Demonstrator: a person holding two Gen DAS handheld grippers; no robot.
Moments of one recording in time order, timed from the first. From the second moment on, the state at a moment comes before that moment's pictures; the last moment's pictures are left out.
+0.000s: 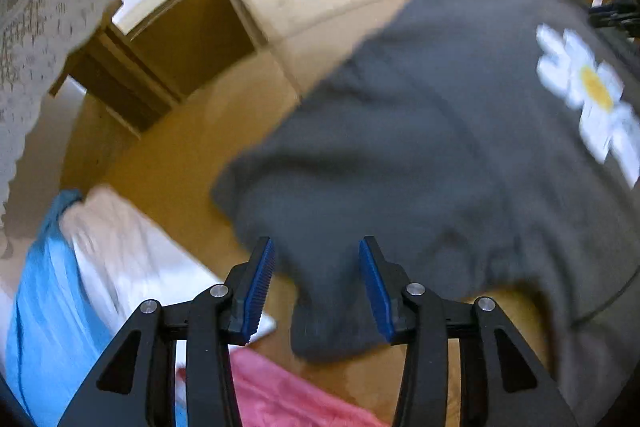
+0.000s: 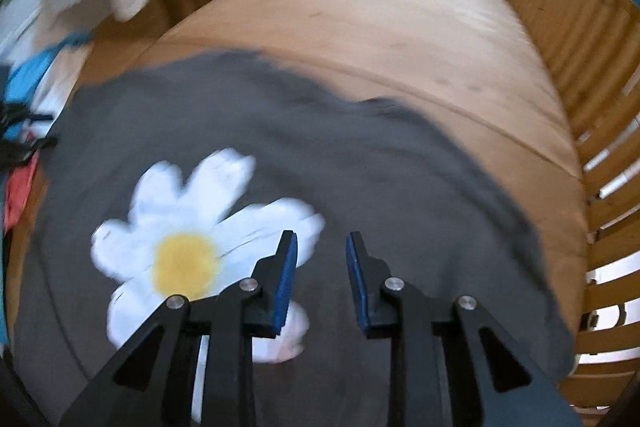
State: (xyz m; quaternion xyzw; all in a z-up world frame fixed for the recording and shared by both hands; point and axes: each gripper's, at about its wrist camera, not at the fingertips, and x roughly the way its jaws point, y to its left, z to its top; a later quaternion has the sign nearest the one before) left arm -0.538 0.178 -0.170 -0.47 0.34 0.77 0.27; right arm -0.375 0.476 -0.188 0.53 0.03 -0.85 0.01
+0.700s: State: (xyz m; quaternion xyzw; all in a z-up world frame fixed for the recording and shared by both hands) left arm -0.472 0.100 -0.128 -0.46 0.27 0.80 0.27; right arm -0.277 0.441 -0.142 0.53 0.04 -0.85 0.01
